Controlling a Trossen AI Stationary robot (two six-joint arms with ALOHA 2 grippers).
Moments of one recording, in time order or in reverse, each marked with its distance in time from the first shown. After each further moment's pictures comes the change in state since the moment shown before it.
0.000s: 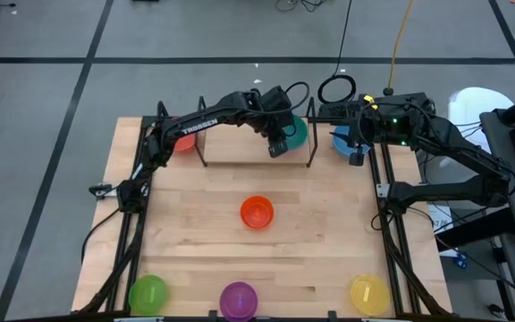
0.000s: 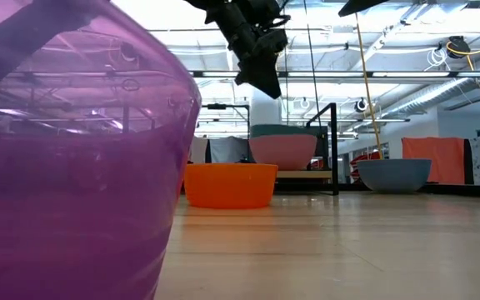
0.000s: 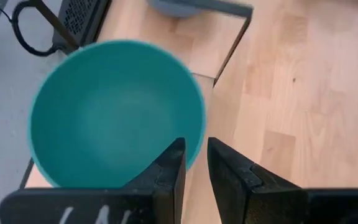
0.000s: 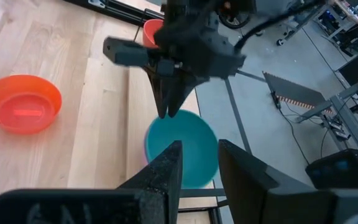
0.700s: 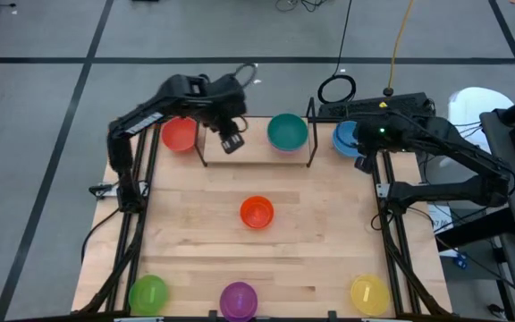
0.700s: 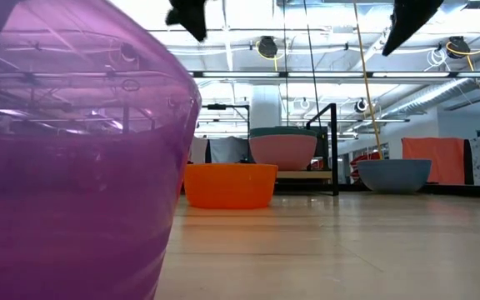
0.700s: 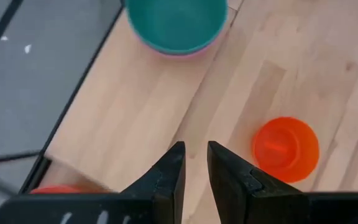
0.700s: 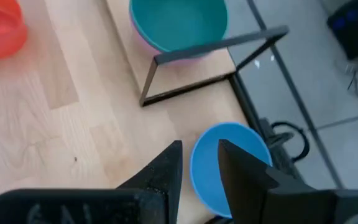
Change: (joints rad) left arm -0.027 -0.352 0.000 -0.498 -0.155 -0.226; right arm -0.009 0.016 0.000 -0.438 0.202 0.380
